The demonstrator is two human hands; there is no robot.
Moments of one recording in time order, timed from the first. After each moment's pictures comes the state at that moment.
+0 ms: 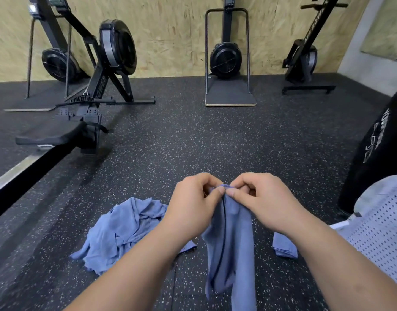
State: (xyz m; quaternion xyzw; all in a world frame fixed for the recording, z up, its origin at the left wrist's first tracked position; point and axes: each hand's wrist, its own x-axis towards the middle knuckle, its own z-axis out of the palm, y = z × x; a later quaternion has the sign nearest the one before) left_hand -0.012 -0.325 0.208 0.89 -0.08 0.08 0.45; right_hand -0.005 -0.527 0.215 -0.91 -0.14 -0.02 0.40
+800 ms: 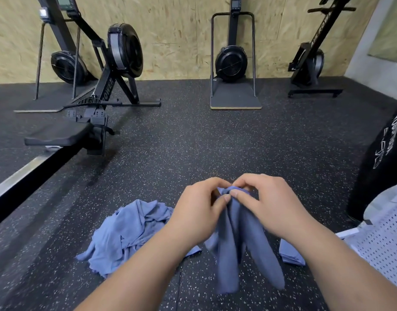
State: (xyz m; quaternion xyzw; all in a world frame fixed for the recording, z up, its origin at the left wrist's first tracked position) left_hand -0.009 -0.313 0.208 0.91 -0.13 0.07 0.40; right_hand -0.002 -0.512 0.220 -0.92 -0.18 -0.11 0.34
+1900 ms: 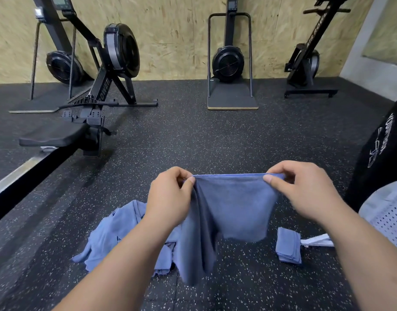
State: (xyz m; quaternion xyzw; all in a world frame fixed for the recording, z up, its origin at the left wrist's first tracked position) left_hand 0.010 -0.280 0.209 0.90 0.05 0.14 0.42; right_hand 0.008 -0.574 0.237 -0.93 -0.03 -0.13 0.34
